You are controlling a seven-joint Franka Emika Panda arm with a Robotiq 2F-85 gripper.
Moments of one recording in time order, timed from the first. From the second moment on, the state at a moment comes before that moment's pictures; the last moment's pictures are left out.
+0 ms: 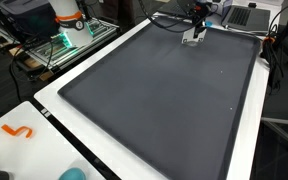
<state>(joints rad) 0.28 0.58 0.22 -1.81 -0.17 2.44 -0.19</state>
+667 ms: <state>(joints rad) 0.27 0.58 0.22 -1.82 -0.15 2.44 -0.19</state>
